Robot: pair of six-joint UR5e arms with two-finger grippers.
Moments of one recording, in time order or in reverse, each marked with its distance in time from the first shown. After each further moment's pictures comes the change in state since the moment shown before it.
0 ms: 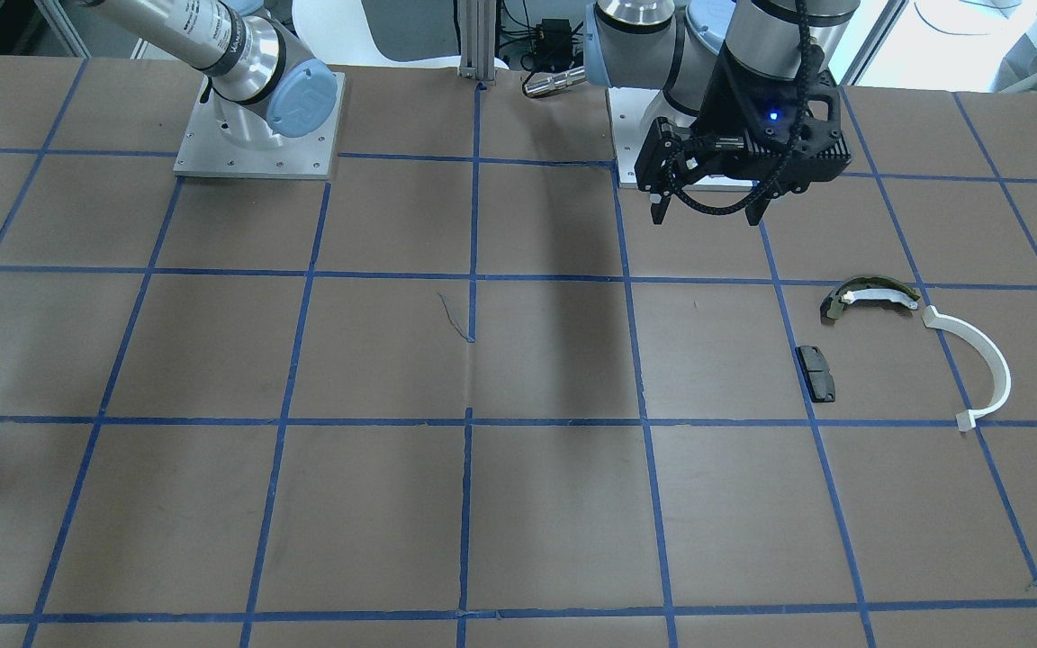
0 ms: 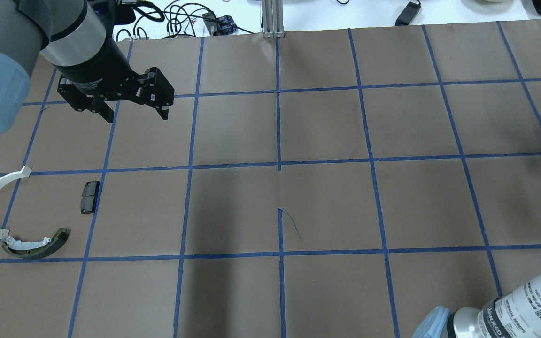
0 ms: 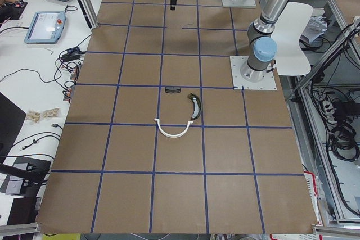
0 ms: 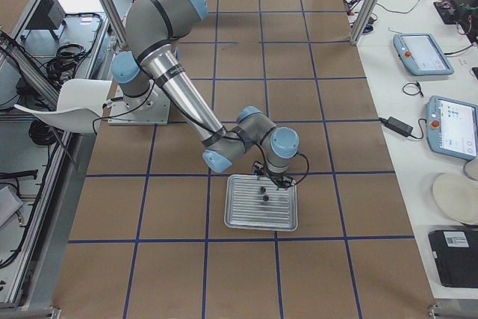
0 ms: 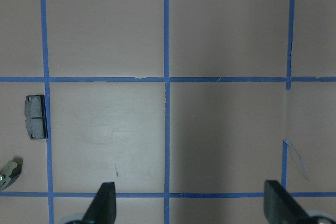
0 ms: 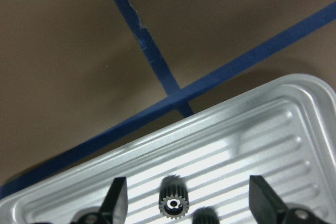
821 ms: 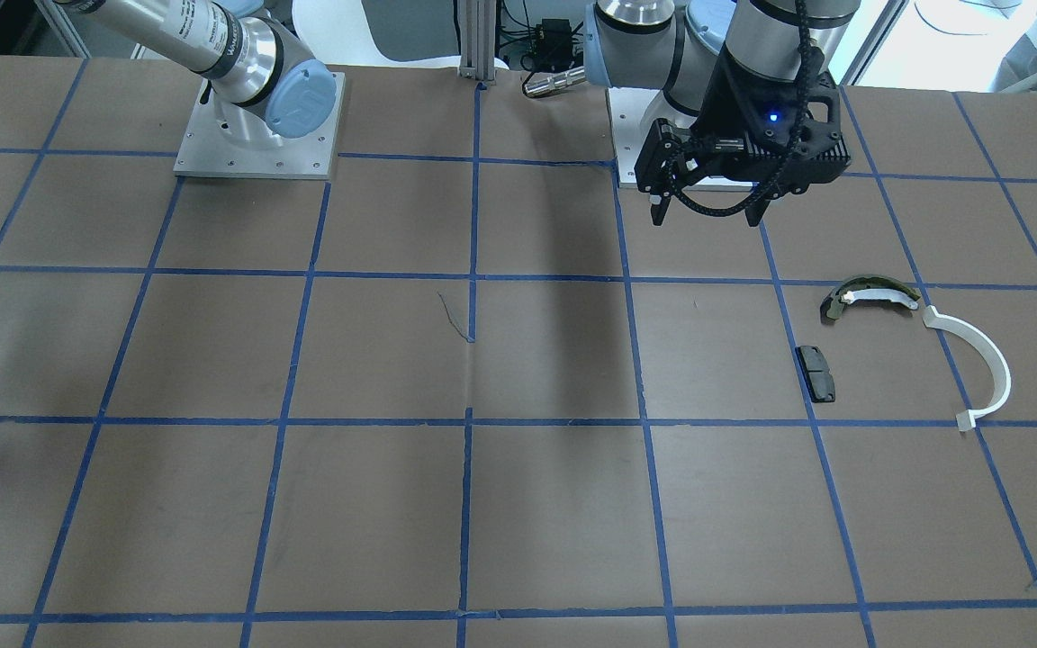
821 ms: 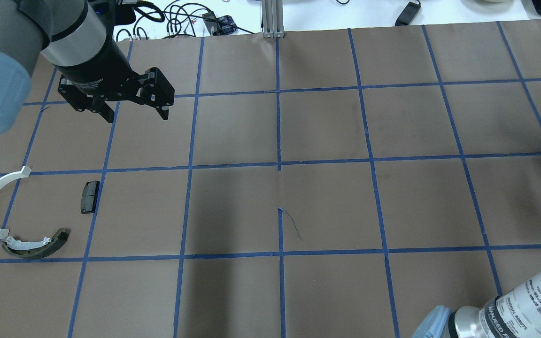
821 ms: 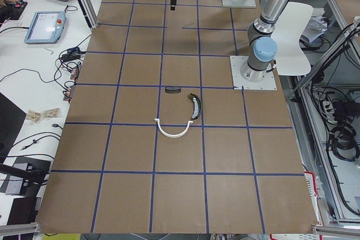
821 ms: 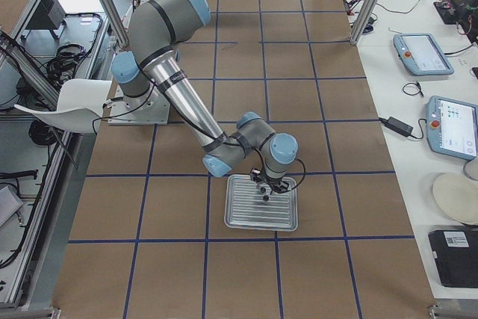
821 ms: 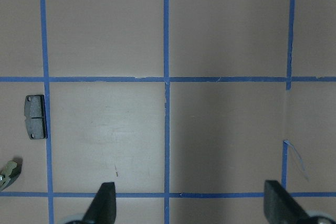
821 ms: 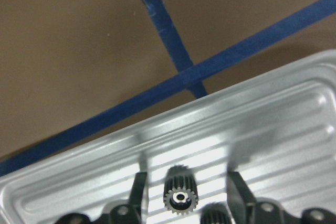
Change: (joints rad) left arm 0.000 -0.001 0.000 0.000 -0.001 0.000; right arm -0.009 0.025 0.006 -0.014 -0.052 -0.029
